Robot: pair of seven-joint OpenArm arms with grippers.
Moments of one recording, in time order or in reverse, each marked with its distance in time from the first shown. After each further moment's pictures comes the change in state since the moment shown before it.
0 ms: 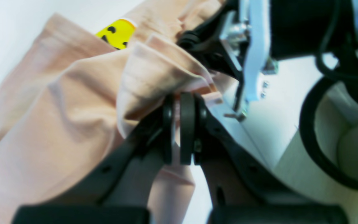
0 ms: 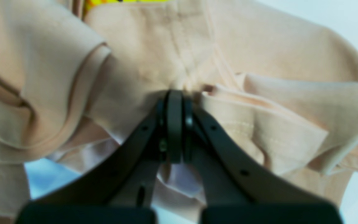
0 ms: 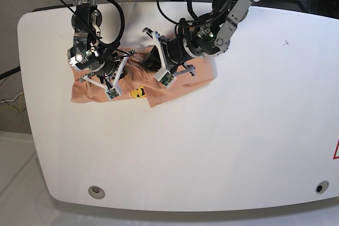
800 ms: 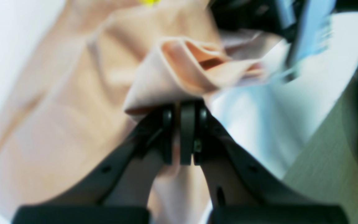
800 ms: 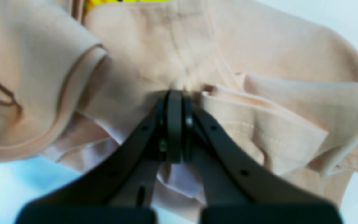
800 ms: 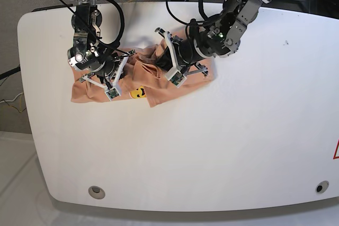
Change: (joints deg) left arm -0.1 -4.3 -0.3 2.9 0.3 0.4 0.9; right arm 0.1 0.0 0.0 0.0 0.0 0.0 0.0
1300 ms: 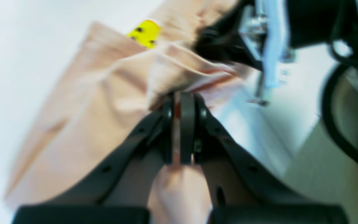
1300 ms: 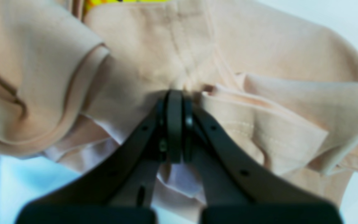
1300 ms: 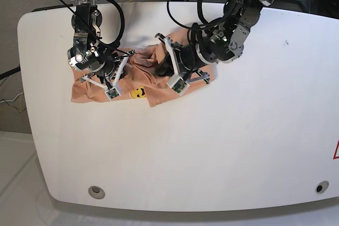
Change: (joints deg) left arm -1.2 0.4 -3.6 2.3 -0.4 -0.3 2.4; right arm -0.1 0.0 0.0 0.0 0.0 0.0 0.0
